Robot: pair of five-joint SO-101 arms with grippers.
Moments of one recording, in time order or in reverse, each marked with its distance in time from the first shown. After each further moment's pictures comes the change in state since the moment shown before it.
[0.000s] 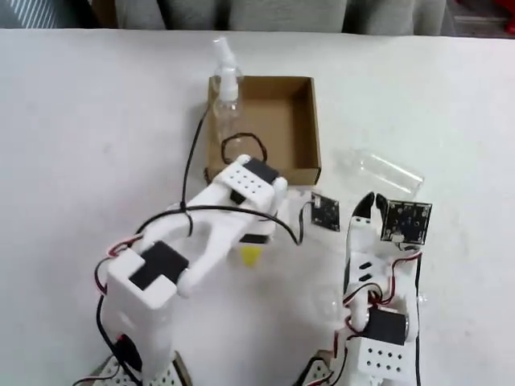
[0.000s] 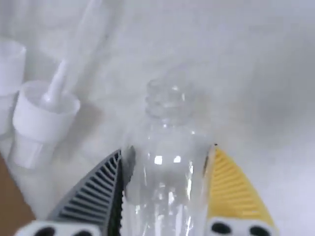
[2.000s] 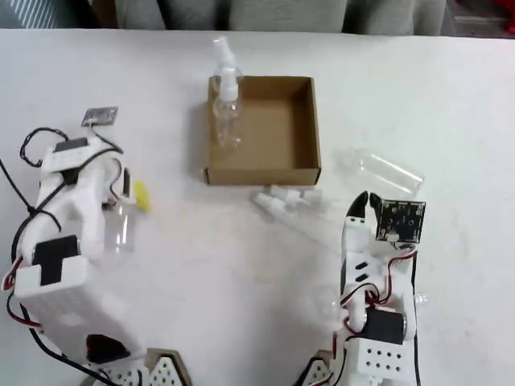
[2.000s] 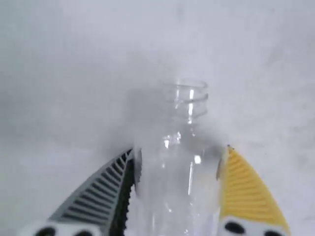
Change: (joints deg) left arm -51.3 -5.4 7.6 -11.9 47.6; right arm -2.1 0.0 0.0 0.0 0.0
